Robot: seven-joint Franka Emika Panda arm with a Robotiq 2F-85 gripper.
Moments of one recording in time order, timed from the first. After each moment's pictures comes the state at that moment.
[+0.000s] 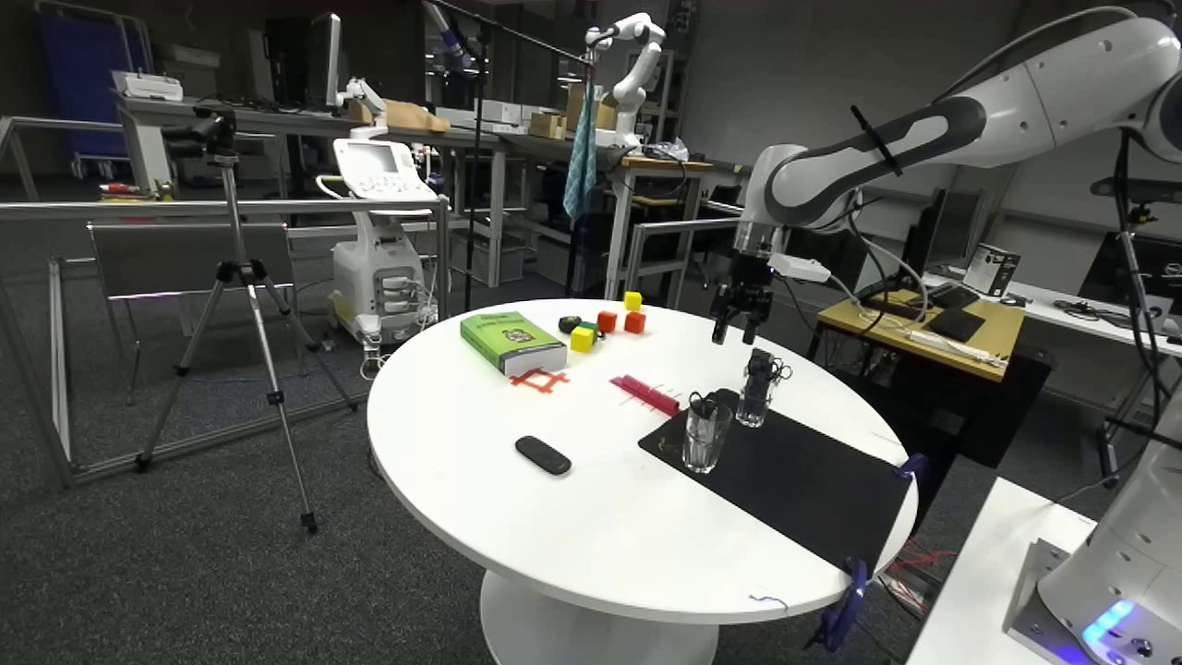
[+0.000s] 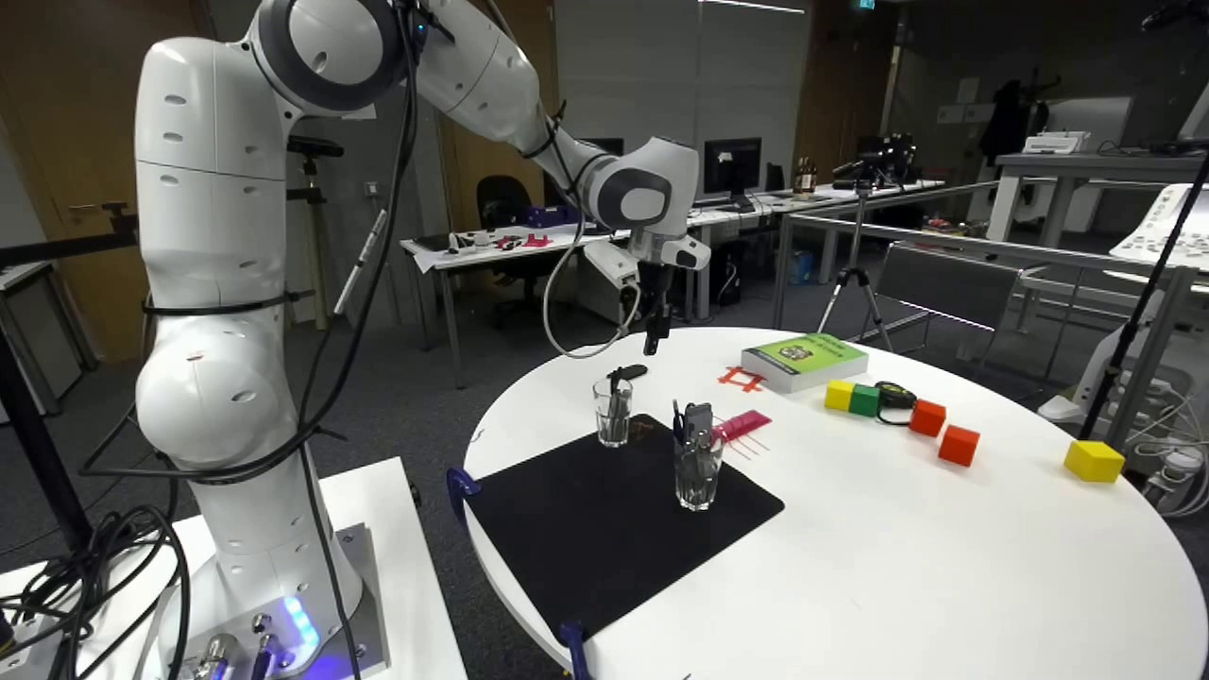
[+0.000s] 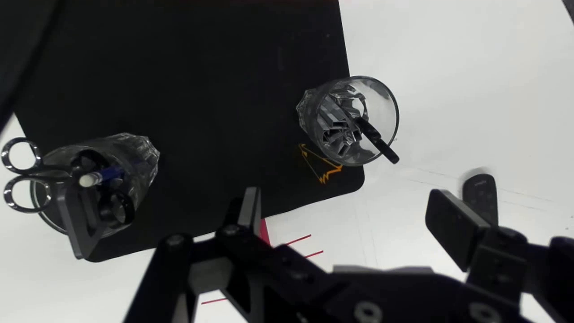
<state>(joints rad) 0.07 0.23 0.05 -1.97 0.20 2.15 0.10</state>
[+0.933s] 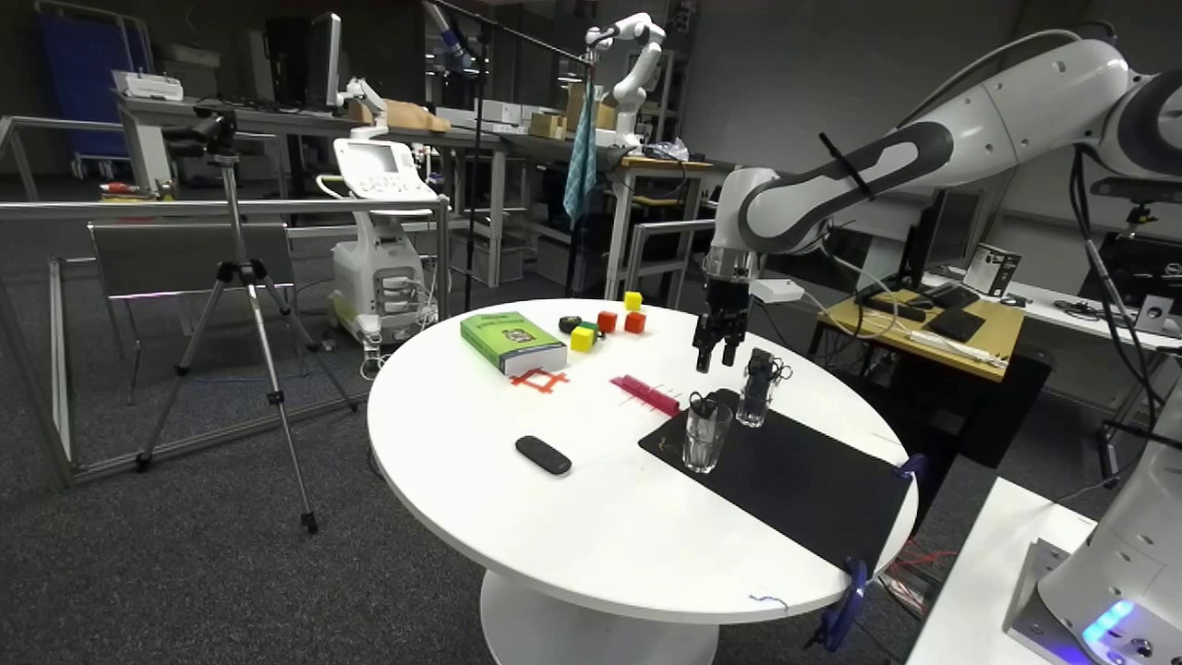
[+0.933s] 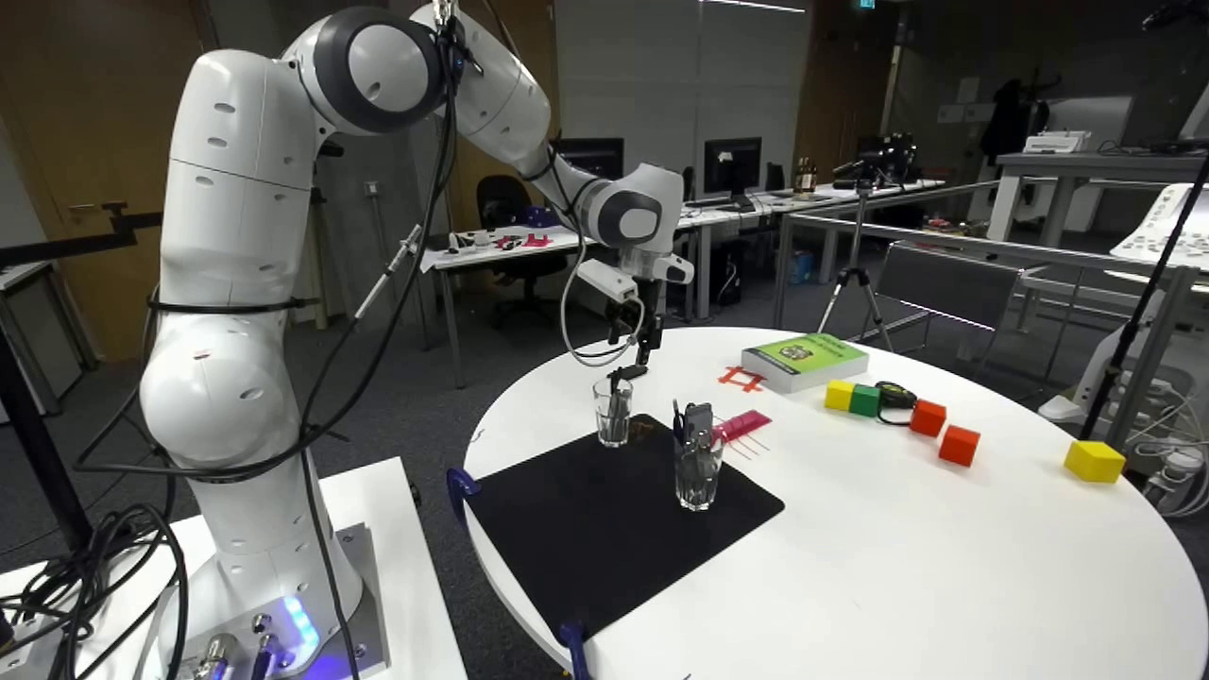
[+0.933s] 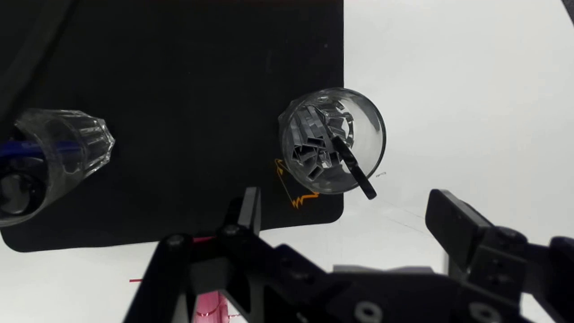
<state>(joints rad) 0.11 0.34 0.09 -1.91 0.13 2.15 0.05</state>
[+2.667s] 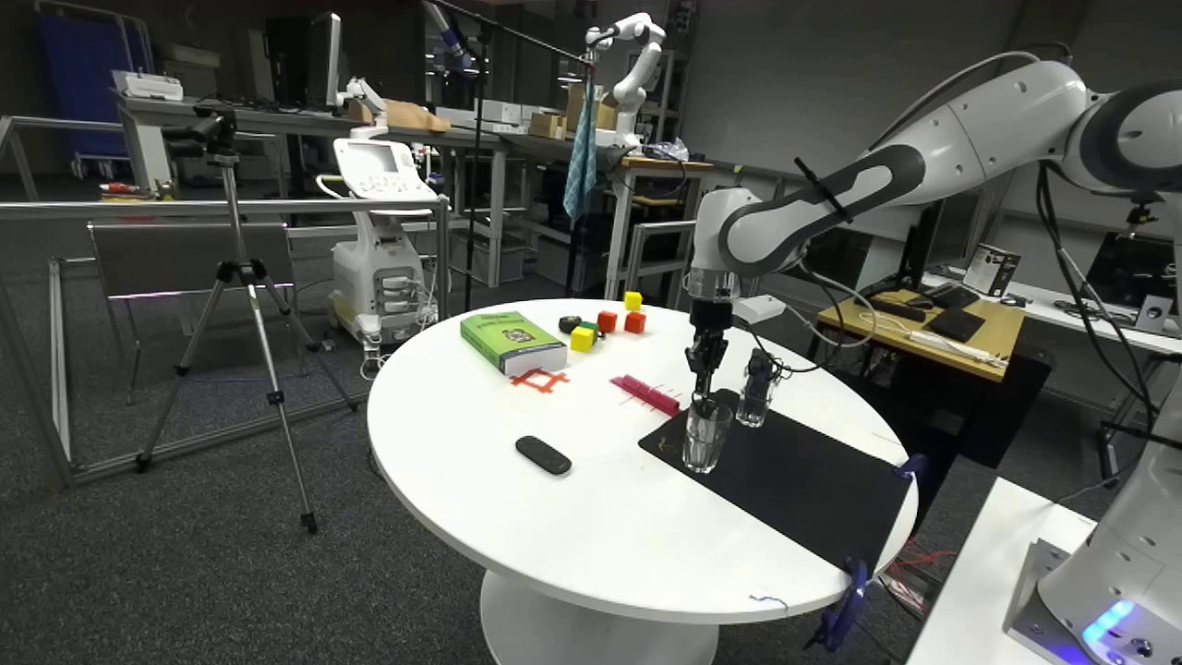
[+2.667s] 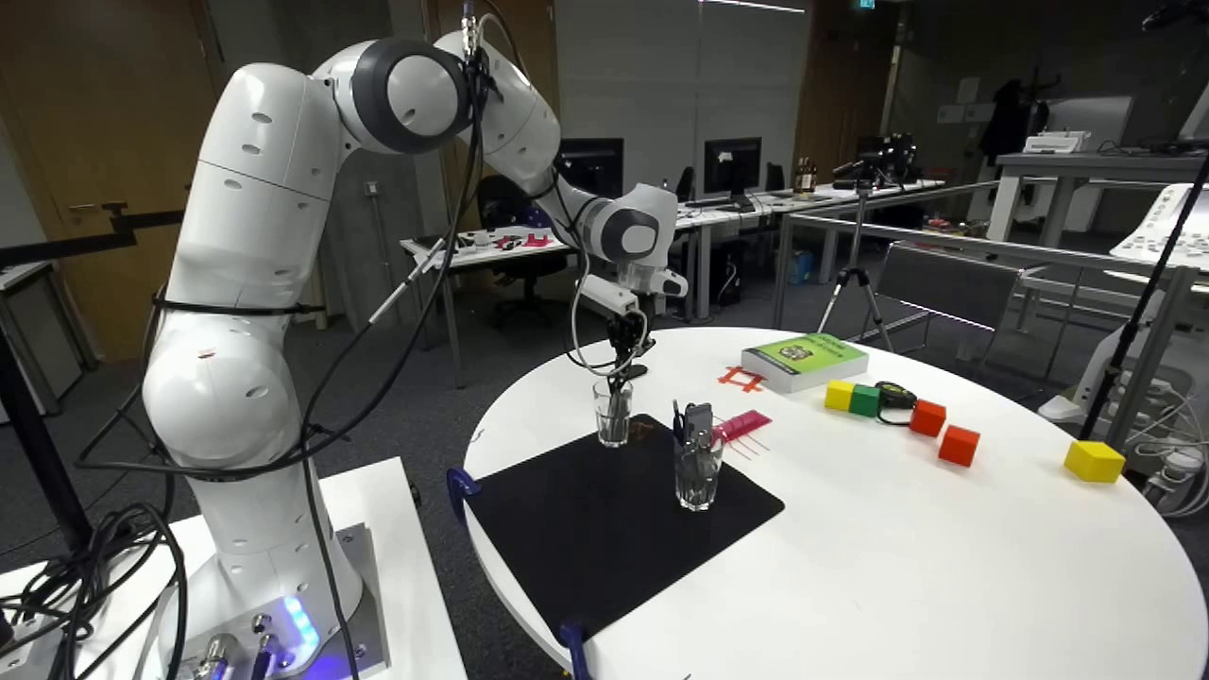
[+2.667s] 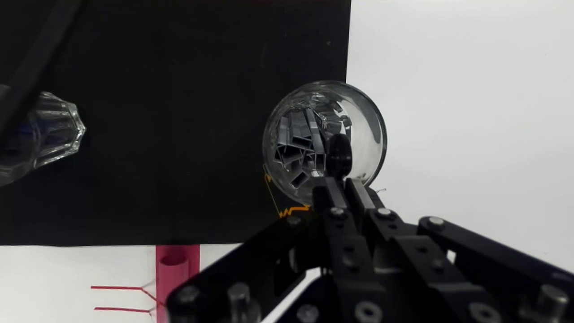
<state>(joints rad) 0.14 0.44 0.11 -1.85 0.08 2.15 0.05</state>
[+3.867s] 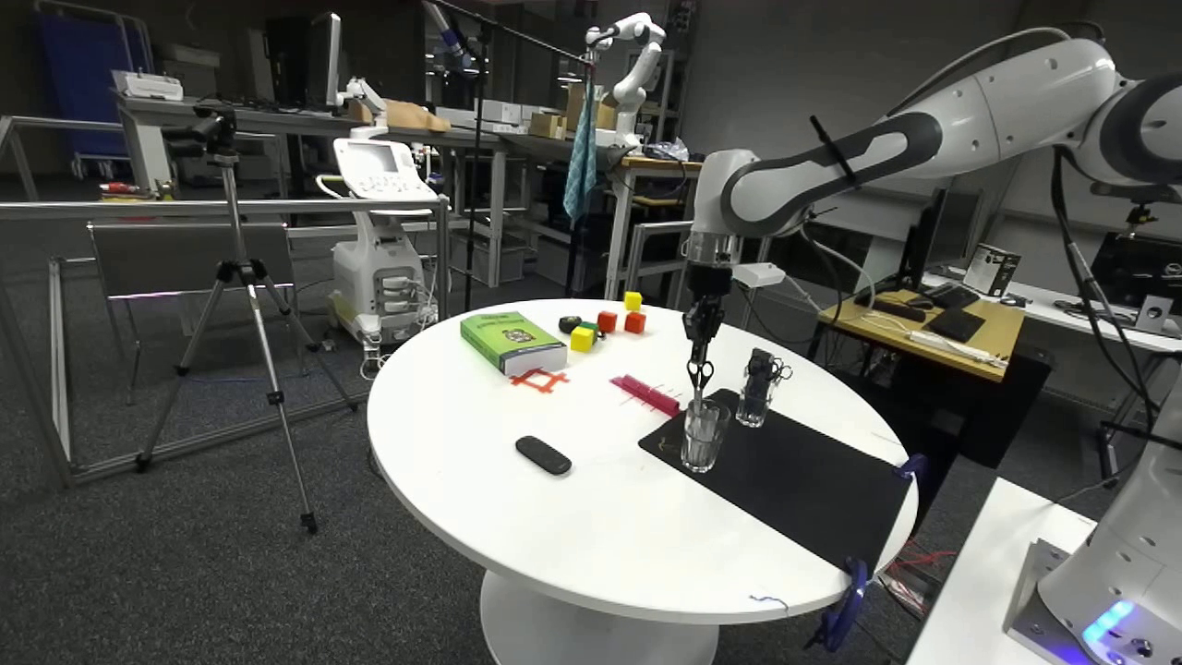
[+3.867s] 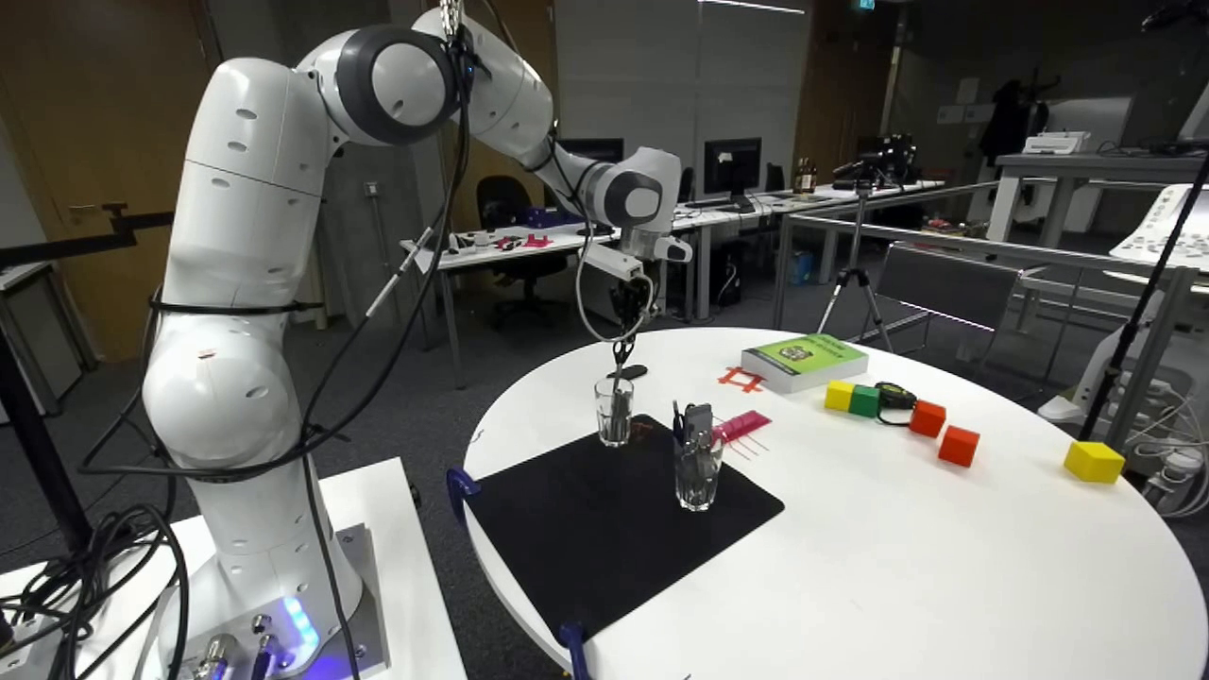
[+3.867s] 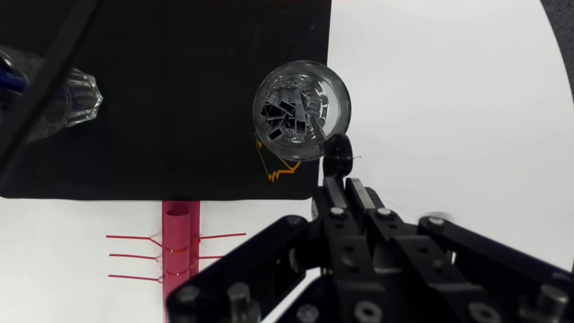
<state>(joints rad) 0.14 0.39 0.11 -1.76 0.08 2.05 0.05</state>
